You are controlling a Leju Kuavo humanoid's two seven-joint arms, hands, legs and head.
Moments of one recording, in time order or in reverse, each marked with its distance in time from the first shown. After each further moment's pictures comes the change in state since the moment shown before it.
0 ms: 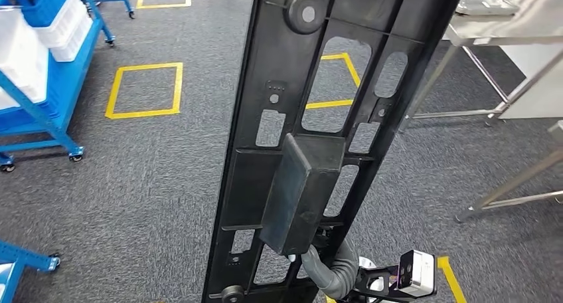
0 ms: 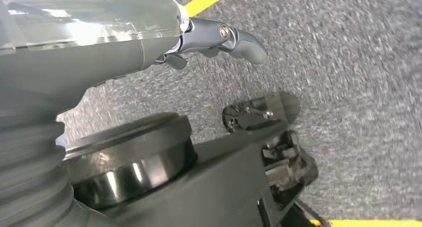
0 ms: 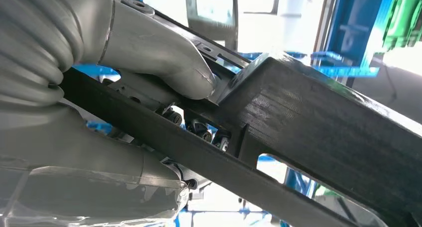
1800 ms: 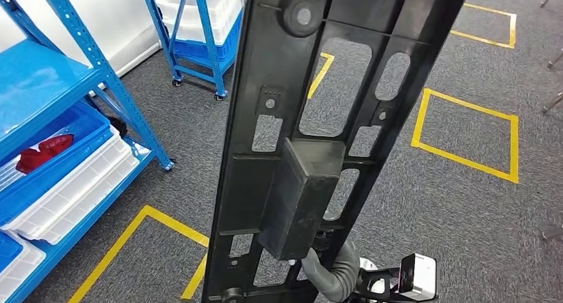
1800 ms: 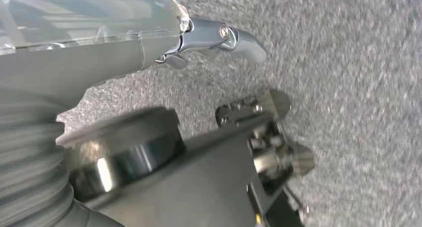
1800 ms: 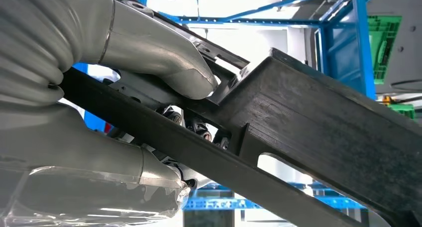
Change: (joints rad) left arm -0.008 0.000 0.001 0.000 0.012 0.010 -0.011; right arm 0.003 -0.003 0.004 -0.015 0.013 0.008 -0.005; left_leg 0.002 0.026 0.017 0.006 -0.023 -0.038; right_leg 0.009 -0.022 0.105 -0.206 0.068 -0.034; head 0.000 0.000
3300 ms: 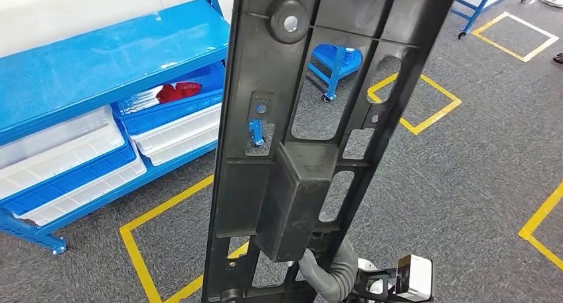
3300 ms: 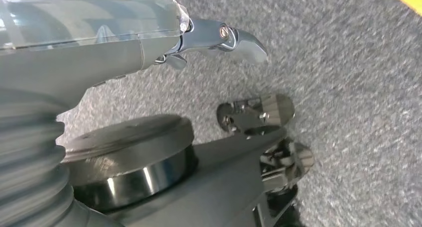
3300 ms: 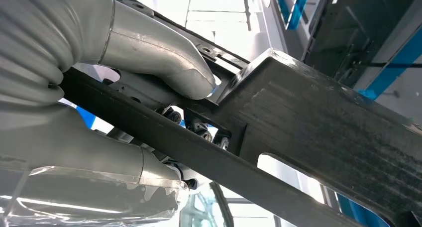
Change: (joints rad) left arm 0.004 -0.004 0.000 0.000 0.009 0.006 -0.006; right arm -0.001 -0.010 0.007 0.005 0.017 -0.011 -0.006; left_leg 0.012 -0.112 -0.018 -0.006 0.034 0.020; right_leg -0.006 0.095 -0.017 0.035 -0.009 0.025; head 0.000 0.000
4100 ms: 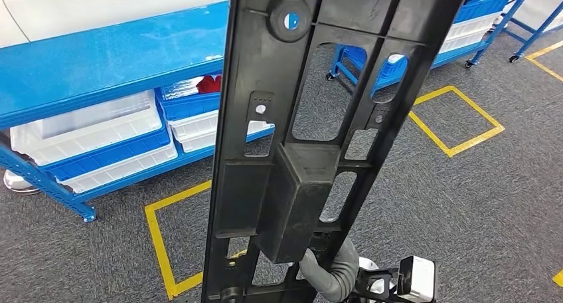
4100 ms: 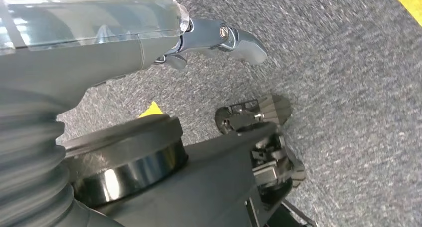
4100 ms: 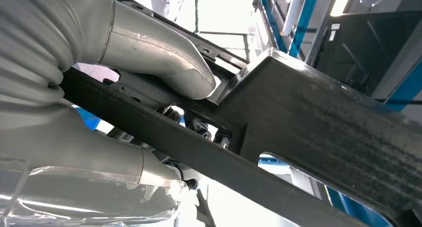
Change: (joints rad) left arm -0.009 0.001 -0.002 0.000 -0.004 -0.001 0.002; right arm -0.005 0.004 -0.005 -0.007 0.017 0.002 -0.005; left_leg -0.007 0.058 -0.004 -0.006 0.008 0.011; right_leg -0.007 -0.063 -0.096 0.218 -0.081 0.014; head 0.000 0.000
